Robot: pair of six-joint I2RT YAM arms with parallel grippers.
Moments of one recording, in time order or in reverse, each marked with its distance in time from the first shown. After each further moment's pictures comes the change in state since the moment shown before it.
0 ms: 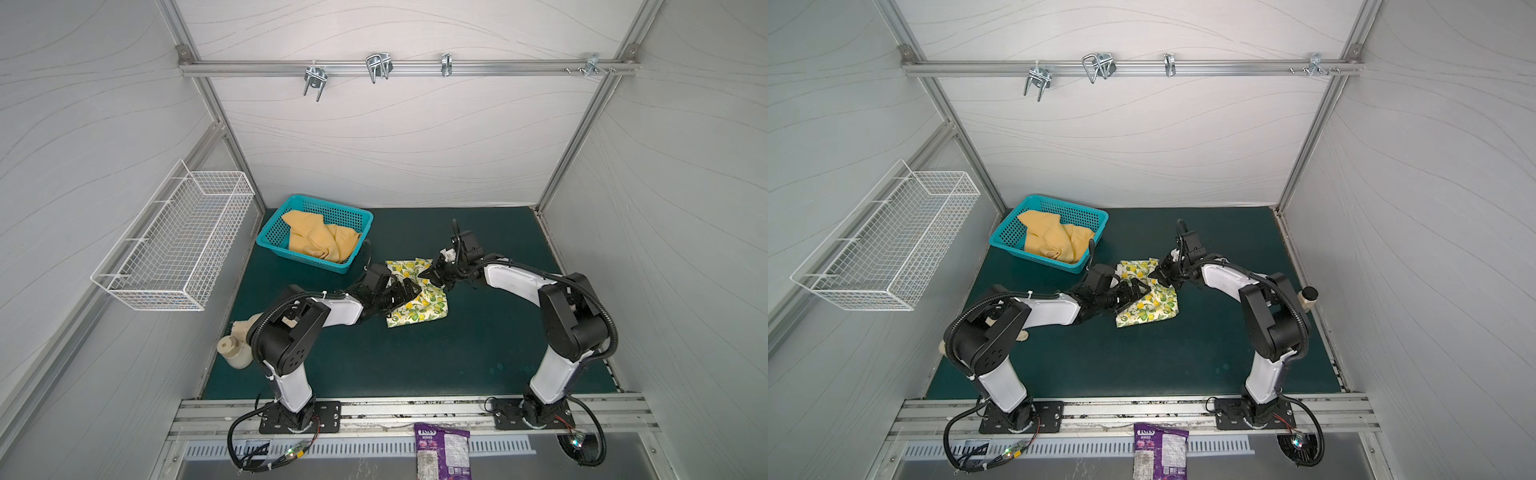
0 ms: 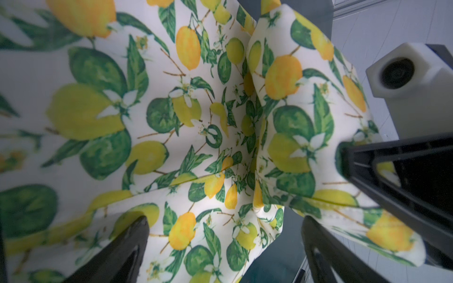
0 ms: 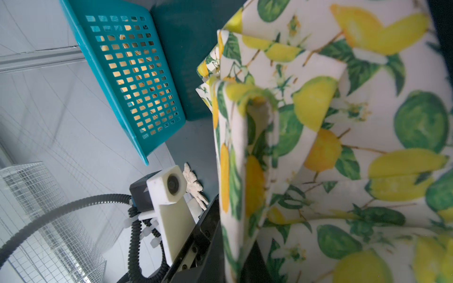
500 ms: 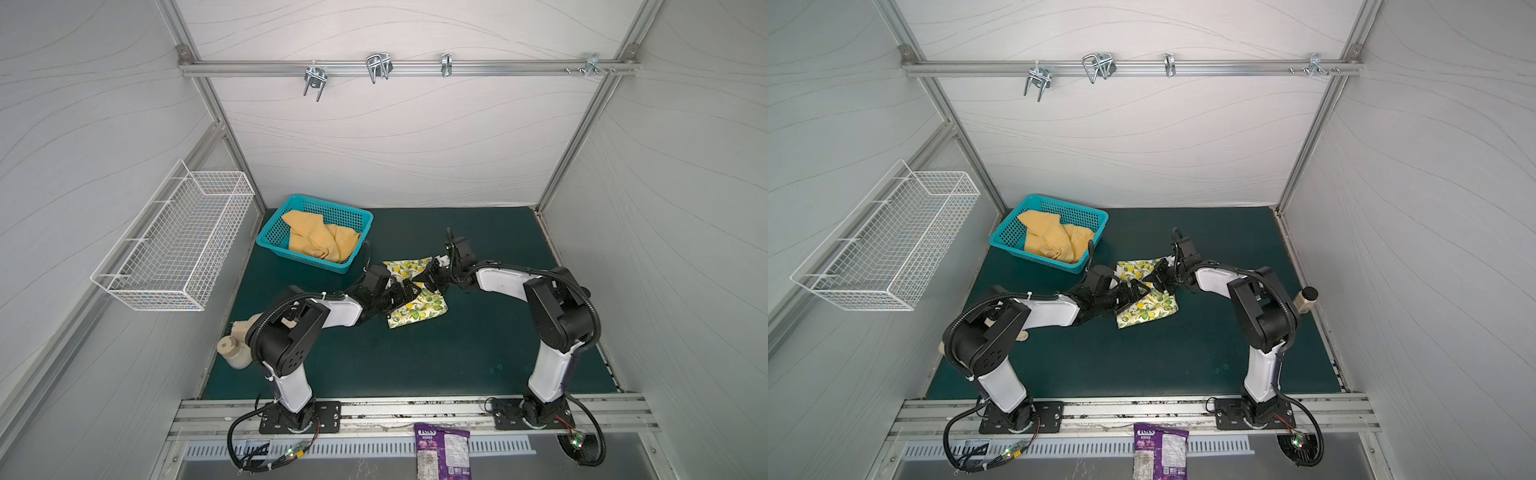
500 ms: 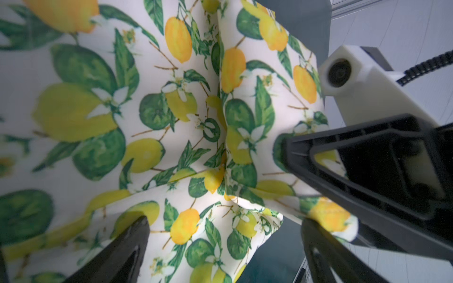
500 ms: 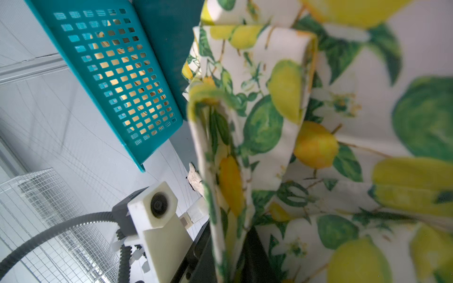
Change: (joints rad) left arm -0.001 -0.012 -0.020 0.015 0.000 0.003; right arm 0.028 0.092 -0.047 0.163 -0.042 0.109
